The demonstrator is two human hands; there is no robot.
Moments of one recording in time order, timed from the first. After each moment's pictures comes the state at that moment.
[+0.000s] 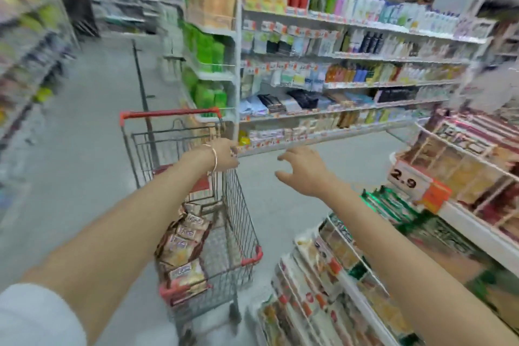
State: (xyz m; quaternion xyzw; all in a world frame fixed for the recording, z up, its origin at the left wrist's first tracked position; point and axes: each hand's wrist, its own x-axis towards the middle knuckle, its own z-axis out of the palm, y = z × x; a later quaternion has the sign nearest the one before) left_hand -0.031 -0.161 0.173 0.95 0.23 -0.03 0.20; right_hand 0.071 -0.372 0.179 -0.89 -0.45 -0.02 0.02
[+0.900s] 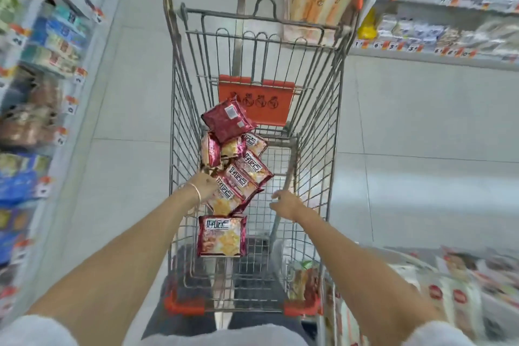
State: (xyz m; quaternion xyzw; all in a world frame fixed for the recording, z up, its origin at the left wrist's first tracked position) left_hand -0.035 0.042 -0.177 0.62 0.61 -0.20 0.46; right_hand 0.169 -0.088 -0.231 -0.77 -0.37 0.52 -0.05
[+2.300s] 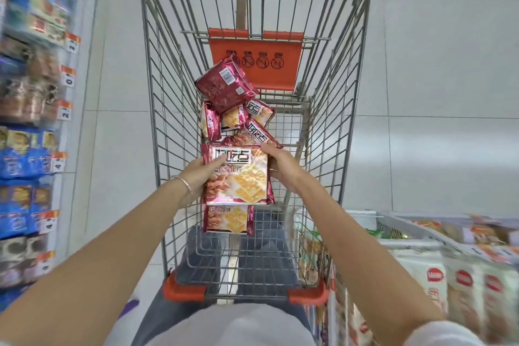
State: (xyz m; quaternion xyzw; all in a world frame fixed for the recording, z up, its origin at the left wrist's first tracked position) left_hand -0.041 0.030 -0.218 0.32 0.63 -0.04 0.71; right_hand 0.163 -0.051 -0.259 -0.62 -0.08 0.70 0.36
